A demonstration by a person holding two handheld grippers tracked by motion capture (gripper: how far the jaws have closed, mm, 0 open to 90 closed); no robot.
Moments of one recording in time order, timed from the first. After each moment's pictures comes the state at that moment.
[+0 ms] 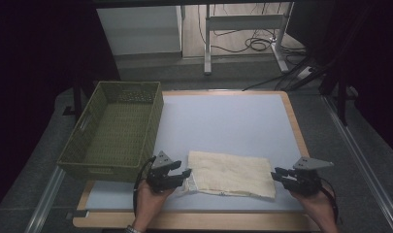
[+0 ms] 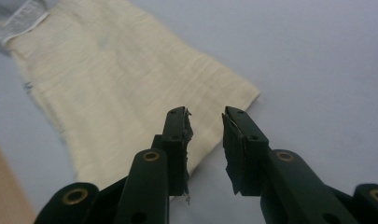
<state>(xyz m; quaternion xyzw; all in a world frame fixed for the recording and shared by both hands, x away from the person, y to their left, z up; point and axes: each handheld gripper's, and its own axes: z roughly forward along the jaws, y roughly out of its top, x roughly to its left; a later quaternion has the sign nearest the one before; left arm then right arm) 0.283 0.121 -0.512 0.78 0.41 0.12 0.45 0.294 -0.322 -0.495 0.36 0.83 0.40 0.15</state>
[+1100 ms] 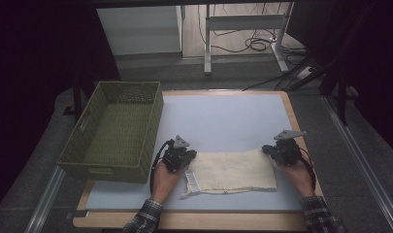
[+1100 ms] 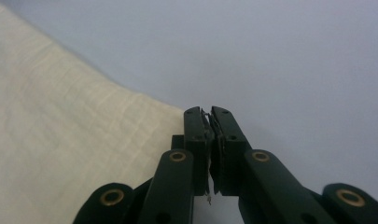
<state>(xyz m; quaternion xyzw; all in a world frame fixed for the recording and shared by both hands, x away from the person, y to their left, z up) 0.346 0.093 -0.529 0.81 0.41 0.13 0.41 0.390 -0.292 -0.502 0.38 0.84 0.35 0.18</state>
